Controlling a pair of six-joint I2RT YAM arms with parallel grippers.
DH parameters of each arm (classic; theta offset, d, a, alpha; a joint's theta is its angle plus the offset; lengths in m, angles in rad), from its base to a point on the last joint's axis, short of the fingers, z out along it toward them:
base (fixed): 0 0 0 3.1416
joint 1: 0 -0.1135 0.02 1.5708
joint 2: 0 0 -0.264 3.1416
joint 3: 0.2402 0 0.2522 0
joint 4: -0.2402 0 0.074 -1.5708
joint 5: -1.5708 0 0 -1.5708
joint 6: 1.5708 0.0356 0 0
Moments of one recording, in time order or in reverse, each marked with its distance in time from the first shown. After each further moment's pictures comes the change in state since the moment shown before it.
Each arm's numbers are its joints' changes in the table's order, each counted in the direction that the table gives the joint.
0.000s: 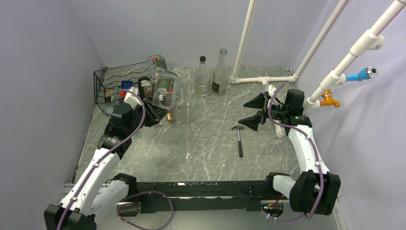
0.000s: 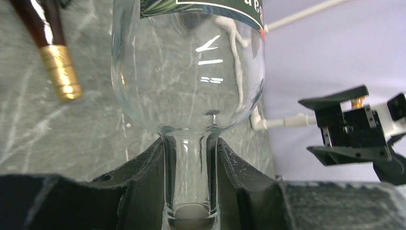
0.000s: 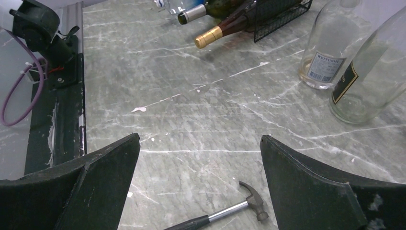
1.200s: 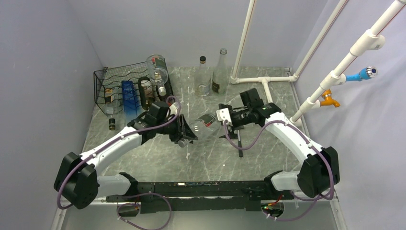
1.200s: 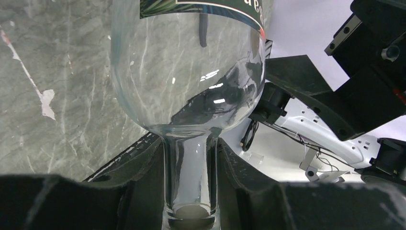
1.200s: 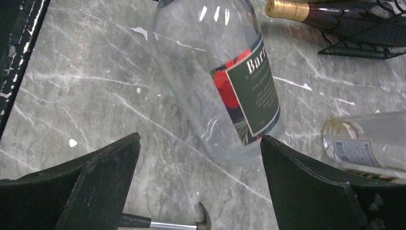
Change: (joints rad) left arm 0.330 0.390 0.108 -0.167 -0.316 -0.126; right arm -0.534 0.187 0.193 -0.396 -0.436 -0.769
